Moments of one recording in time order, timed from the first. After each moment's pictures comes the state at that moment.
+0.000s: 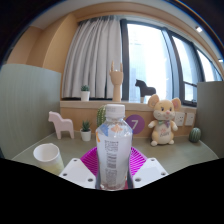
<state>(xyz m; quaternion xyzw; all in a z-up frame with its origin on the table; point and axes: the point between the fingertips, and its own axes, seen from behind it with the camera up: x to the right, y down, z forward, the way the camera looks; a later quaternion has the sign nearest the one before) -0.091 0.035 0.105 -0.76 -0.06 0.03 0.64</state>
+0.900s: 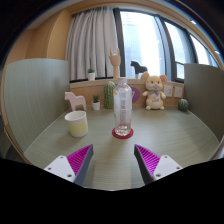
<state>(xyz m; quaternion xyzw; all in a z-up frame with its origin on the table) -0.106 -0.164 0.056 -0.84 -0.02 0.05 0.55</state>
